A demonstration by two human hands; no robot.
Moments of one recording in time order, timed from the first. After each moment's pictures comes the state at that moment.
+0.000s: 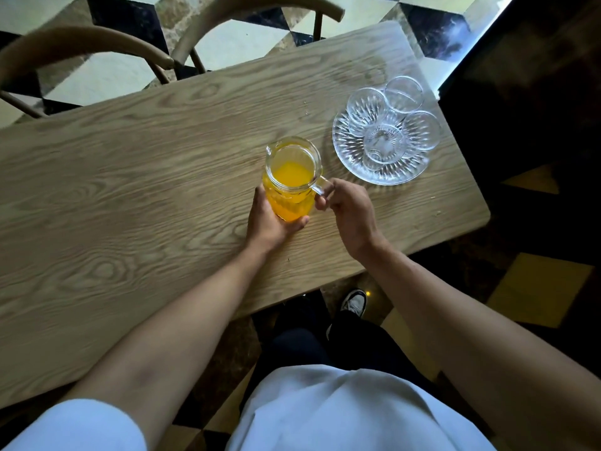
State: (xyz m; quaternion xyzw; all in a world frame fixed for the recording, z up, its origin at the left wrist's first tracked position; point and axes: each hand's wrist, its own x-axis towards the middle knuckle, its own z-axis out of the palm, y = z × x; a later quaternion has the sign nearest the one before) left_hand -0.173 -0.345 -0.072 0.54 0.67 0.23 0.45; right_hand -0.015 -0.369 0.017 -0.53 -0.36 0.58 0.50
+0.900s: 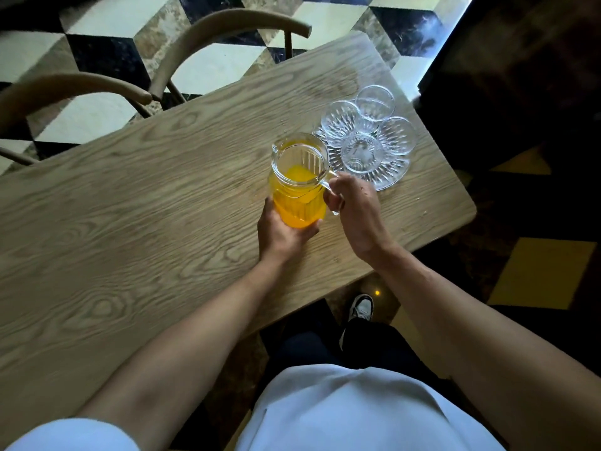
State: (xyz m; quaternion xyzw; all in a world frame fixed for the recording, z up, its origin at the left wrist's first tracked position) left_hand -0.121 -0.342 -0.043 0.53 0.68 0.26 0.43; right_hand 0.010 -0.357 0.064 -0.58 -0.32 0.53 0.53
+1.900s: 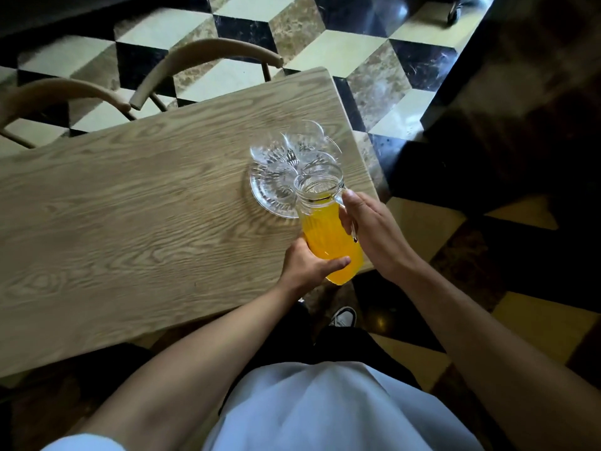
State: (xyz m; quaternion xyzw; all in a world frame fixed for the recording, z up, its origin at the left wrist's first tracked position) left_hand 0.120 -0.406 -0.045 0.45 0.66 0.22 0.56; right_hand 0.261 -0.388 0.102 -0.57 -0.38 0.61 0.40
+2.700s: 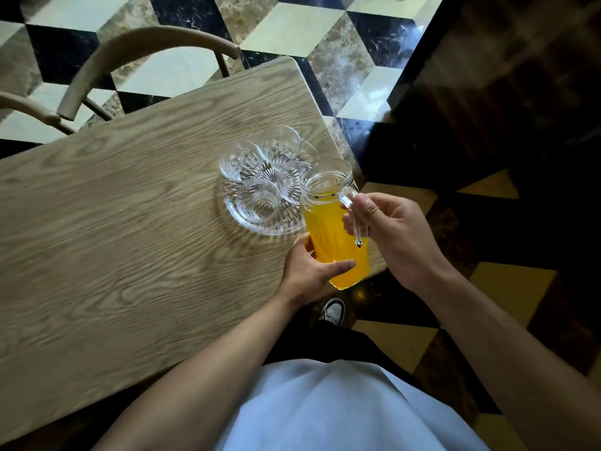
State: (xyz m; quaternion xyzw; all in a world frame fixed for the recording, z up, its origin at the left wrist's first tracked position) left_hand 0.134 -0.363 -0.064 0.42 0.57 0.25 0.66; right_hand 0.287 -0.353 0.098 -0.64 -0.37 0.53 0.42
